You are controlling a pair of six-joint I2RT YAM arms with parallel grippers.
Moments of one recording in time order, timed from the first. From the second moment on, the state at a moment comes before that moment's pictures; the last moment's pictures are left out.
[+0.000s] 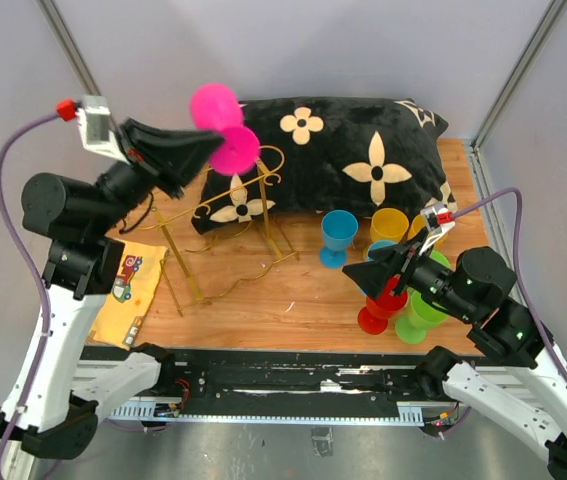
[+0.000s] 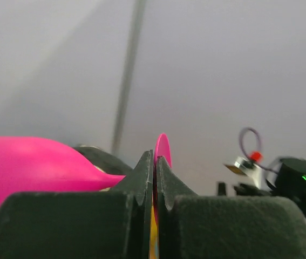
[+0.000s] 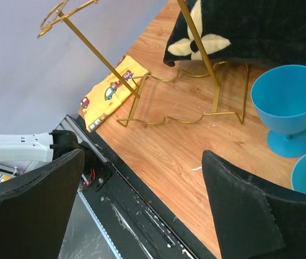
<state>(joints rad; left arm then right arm) -0.25 0.99 1.43 0.12 0.52 -0.57 0.74 0.55 0.91 -0.48 -0.12 0.51</state>
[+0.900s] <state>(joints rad) -1.04 0.98 1.12 -0.05 0.34 -0.41 0.74 0.53 0.95 -0.28 -0.42 0.52</state>
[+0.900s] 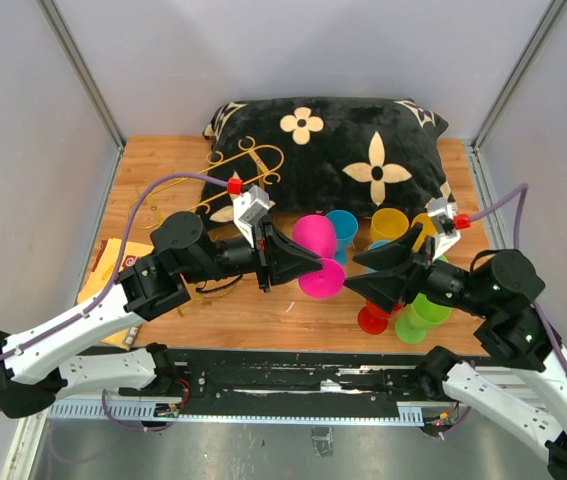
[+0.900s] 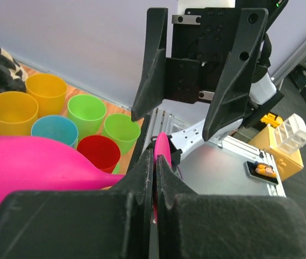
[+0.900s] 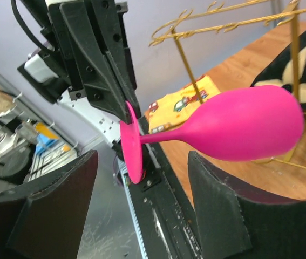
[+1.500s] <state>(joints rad) -1.06 0.97 1.04 0.05 0.30 -0.47 0.74 0.58 0.95 -0.30 -0.53 0.54</state>
